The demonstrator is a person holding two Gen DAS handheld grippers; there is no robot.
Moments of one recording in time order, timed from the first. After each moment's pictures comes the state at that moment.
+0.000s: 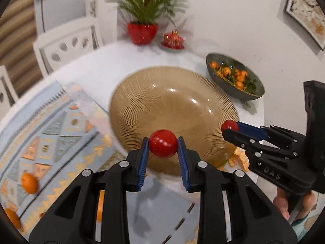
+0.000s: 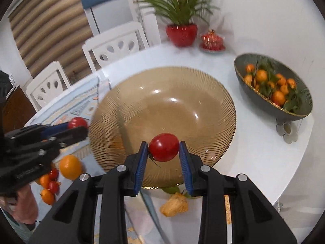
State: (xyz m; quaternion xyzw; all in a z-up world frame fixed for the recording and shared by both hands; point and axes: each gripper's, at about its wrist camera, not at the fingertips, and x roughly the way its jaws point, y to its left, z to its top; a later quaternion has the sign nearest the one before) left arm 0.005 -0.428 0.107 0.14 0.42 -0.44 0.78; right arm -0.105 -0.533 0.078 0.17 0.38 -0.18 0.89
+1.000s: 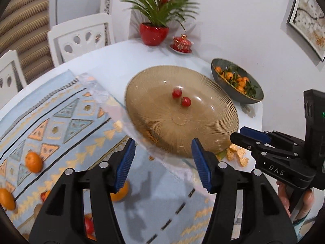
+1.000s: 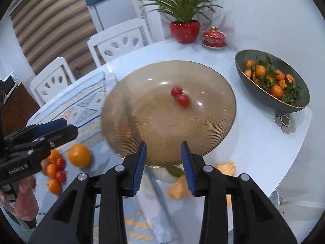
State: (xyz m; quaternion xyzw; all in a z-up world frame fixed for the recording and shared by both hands) left arm -0.006 -0.362 0.126 0.10 0.41 -0.42 0.80; right arm -0.131 -0.499 0.096 0.16 0.38 -0.16 0.89
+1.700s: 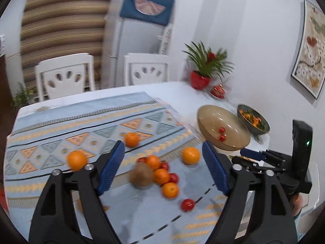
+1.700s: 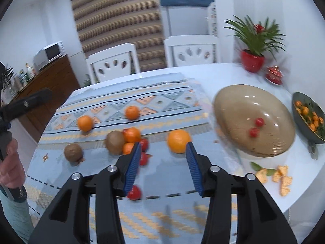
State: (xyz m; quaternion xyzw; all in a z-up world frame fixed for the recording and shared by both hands) left arm -0.037 -0.086 0.196 -0.01 0.31 -0.33 0.89; right arm -0.127 -0.303 0.127 0.06 0.35 -0.02 0.93
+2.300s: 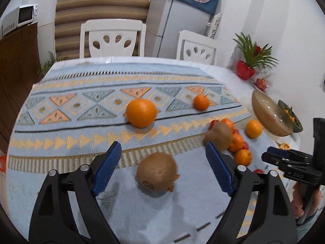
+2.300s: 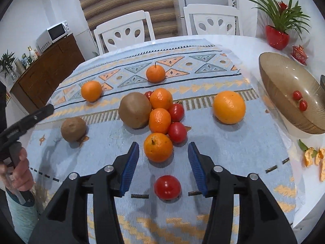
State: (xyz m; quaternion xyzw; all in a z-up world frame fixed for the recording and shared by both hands) left arm -0.001 0.012 0.074 -0.03 0.37 -0.22 0.90; right arm -0.083 -0.245 0.040 0.07 0.42 0.01 0.90
